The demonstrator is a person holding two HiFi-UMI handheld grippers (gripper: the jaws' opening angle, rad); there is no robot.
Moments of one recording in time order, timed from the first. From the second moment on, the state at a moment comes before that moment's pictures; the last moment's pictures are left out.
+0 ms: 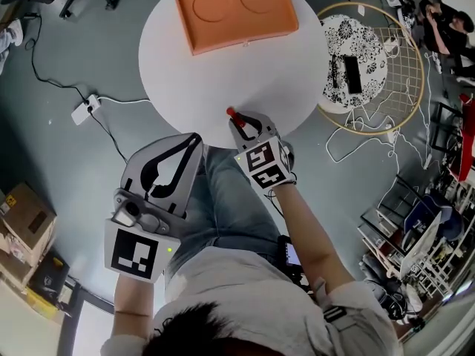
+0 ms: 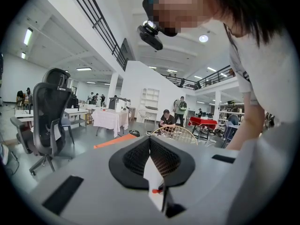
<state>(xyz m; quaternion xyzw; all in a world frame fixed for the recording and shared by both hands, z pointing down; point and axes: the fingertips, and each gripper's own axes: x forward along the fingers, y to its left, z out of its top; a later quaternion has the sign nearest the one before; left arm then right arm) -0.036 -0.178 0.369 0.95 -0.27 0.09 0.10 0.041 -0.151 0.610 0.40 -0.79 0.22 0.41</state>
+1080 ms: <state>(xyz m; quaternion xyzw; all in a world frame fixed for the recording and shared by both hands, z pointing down) -0.035 -0.163 0.328 0.96 -0.28 0.08 0.04 0.020 -0.156 0.471 0.46 -0.84 0.17 0.25</state>
